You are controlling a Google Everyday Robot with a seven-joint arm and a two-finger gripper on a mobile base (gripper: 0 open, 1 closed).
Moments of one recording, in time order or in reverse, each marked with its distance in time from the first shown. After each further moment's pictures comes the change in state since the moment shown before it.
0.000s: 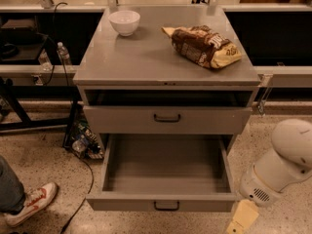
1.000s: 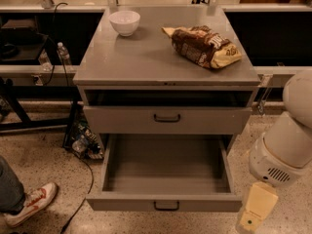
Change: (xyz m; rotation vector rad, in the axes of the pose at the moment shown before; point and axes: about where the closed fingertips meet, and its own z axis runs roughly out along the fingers) arm -0.039 0.051 -0.110 0.174 0.107 -0.143
